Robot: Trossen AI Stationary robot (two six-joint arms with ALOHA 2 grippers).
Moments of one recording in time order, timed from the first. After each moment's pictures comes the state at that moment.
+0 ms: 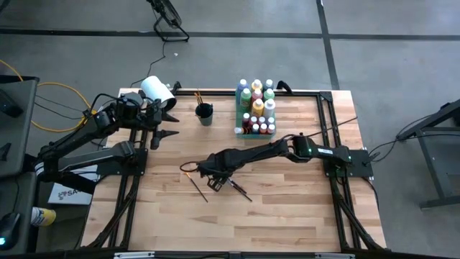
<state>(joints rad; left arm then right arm) 0.57 0.57 0.74 -0.63 0.38 0.34 0.13 2.48 2.13 -1.07 0.09 0.75</state>
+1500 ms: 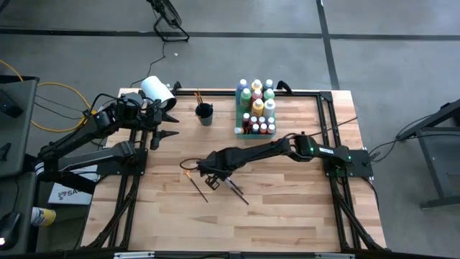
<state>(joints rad) 0.57 0.57 0.74 -0.64 0.38 0.34 0.12 2.44 2.12 -1.05 0.08 0.87</state>
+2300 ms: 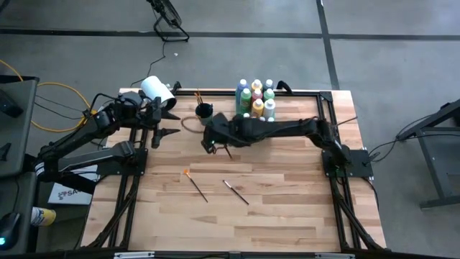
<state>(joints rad) 0.57 0.57 0.74 -0.57 0.39 0.33 0.02 2.15 2.13 -0.99 0.51 0.80</state>
